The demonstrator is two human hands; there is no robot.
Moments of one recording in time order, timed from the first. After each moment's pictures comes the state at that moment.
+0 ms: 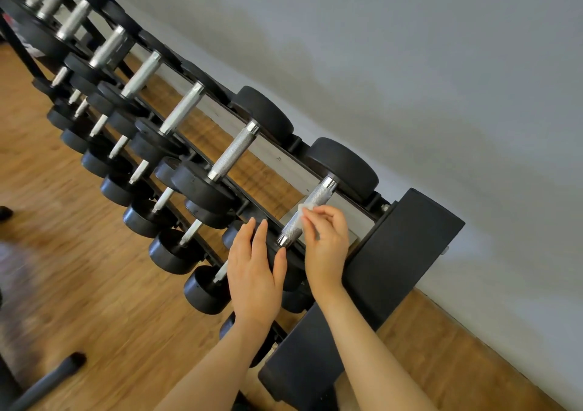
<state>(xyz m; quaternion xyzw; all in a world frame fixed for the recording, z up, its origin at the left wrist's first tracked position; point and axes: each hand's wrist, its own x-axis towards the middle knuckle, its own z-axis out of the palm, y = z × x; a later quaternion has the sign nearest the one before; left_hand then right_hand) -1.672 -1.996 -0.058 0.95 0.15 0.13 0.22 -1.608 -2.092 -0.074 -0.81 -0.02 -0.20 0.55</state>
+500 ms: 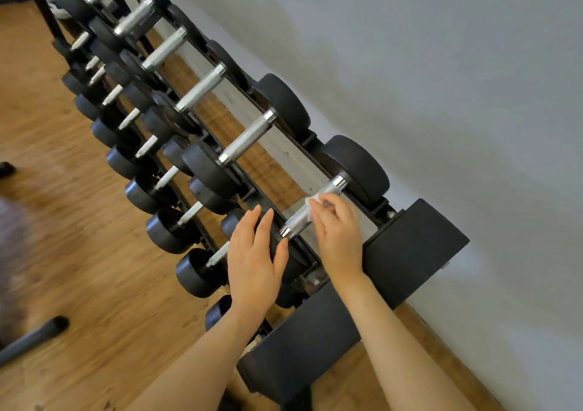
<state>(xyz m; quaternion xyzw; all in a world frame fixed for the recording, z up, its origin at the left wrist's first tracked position) -1.673 -1.997 -0.062 0.95 0.16 0.15 0.24 -1.586 -2.127 -0.069 -0.90 -0.23 -0.19 0.33</state>
